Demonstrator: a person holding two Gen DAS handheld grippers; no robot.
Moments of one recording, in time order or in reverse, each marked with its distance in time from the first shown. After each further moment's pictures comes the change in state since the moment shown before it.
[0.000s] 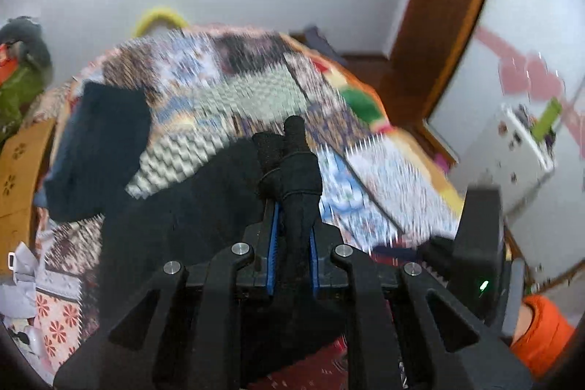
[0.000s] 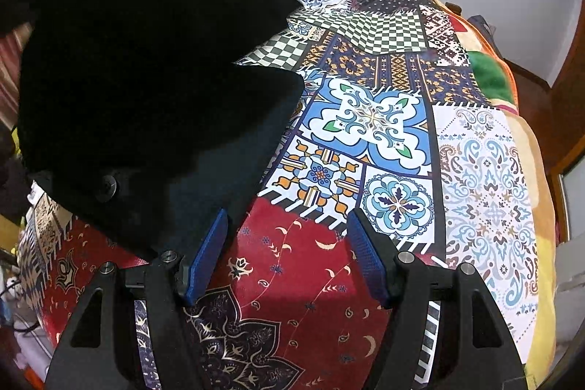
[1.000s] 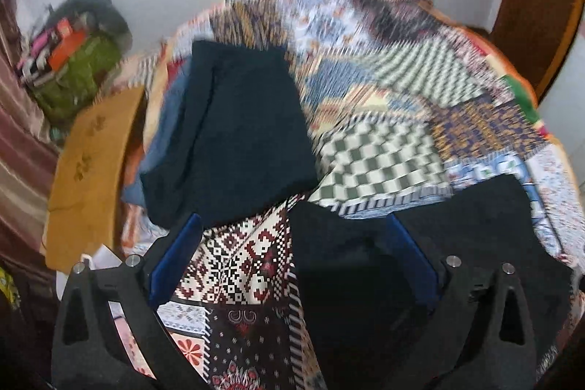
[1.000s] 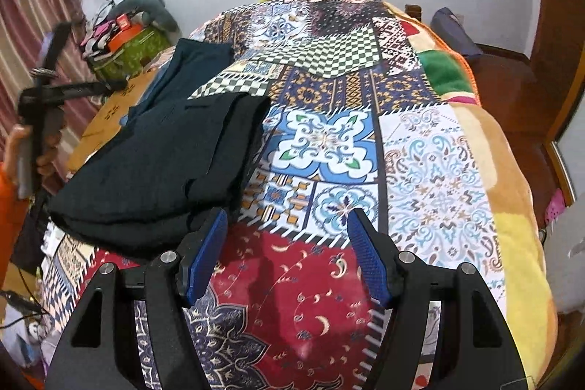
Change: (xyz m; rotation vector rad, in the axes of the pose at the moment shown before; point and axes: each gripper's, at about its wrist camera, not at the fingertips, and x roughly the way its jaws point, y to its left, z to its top) left arm 0.074 0.198 0.028 -0.098 0.165 0.376; right arm -0.044 -0.043 0.001 0.168 -0.130 -0.009
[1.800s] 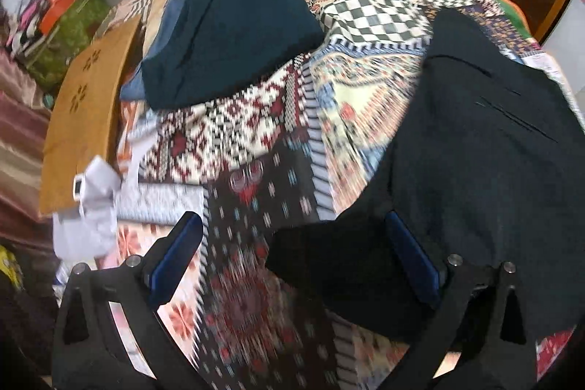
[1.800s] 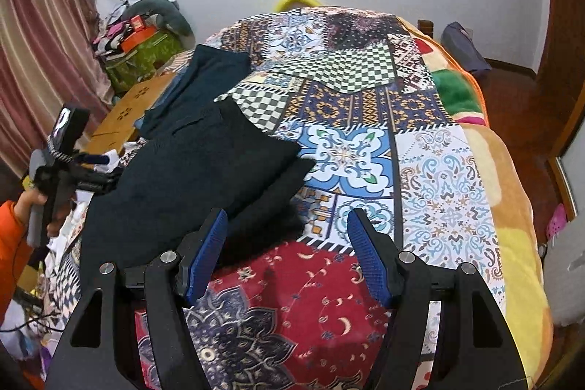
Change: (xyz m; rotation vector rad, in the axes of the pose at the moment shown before) left arm -0.030 0.016 -0.130 0.031 0.168 -0.040; right arm -0.017 0.023 0.004 -0.048 -0.035 0.027
